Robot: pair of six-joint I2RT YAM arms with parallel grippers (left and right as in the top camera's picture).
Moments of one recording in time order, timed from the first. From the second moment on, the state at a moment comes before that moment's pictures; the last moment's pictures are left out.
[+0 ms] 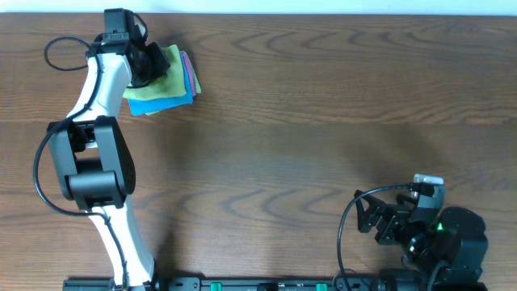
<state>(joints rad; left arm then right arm) 0.09 2.19 1.78 -0.66 0.26 -0.43 -0.02 0.36 0.66 -0.96 -0.29 0.31</state>
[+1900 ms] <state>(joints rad) 0.09 2.07 1.94 -0.83 0.26 -0.31 -0.02 0.36 0.66 -0.96 -0.29 0.31</state>
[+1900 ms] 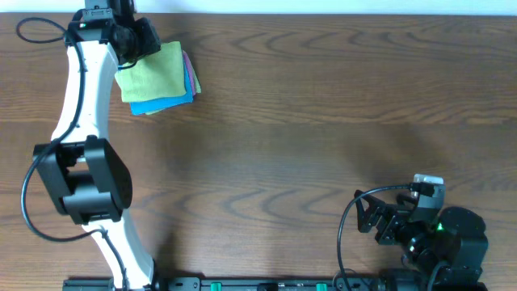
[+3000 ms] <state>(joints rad) 0.10 1.62 1.94 -1.46 0.05 -0.20 -0.02 0.36 0.66 -0.96 -0.29 0.31</state>
